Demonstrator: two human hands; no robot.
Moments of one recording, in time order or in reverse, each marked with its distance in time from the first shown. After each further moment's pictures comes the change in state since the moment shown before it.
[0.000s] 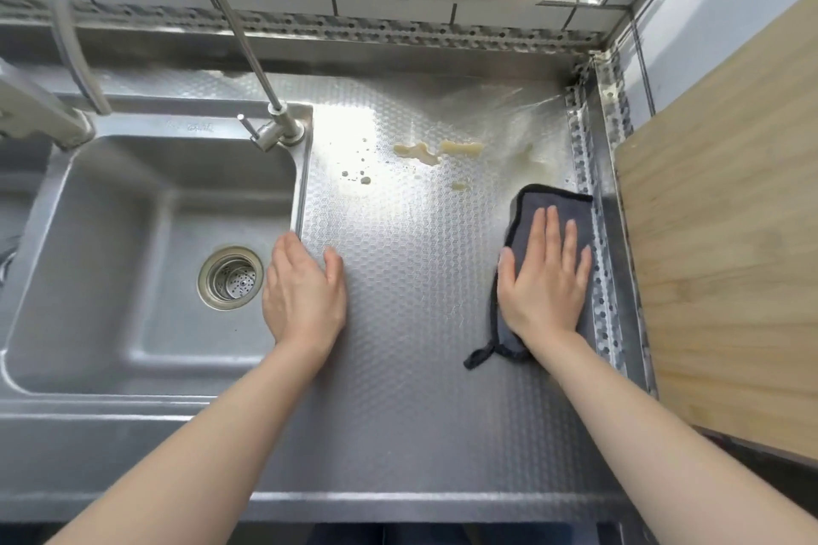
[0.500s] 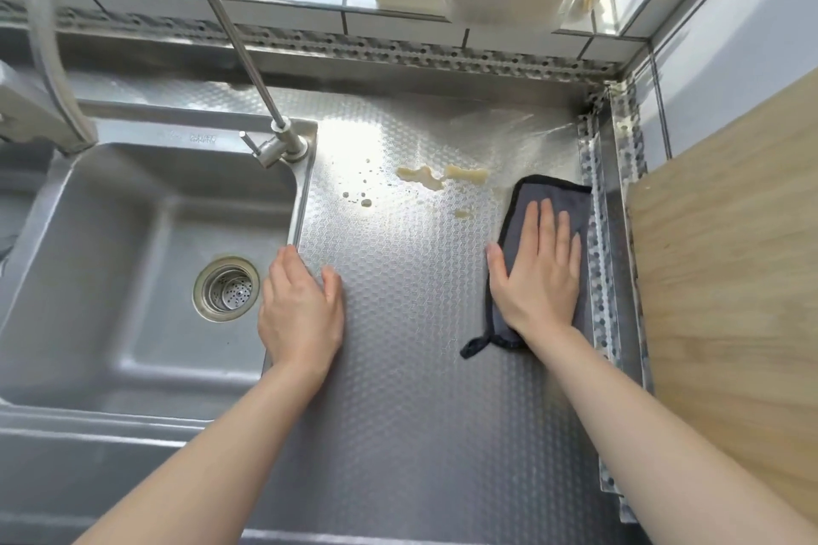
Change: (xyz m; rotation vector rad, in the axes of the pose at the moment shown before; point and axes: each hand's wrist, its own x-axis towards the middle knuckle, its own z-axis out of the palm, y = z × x) left_hand 0.009 0.009 0.010 0.027 0.052 -0.015; right_hand 0.052 -0.015 -0.006 0.029 0.016 -0.104
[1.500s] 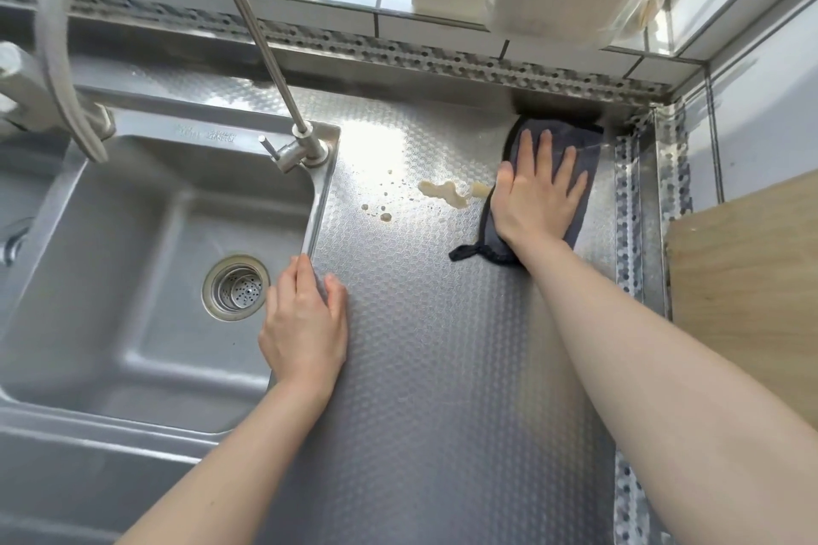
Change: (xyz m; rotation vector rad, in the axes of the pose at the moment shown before) left_hand 0.009 -0.002 0.002 0.030 0.026 -0.072; right_hand 0.126 -0.057 0.004 0.059 -0.055 0.049
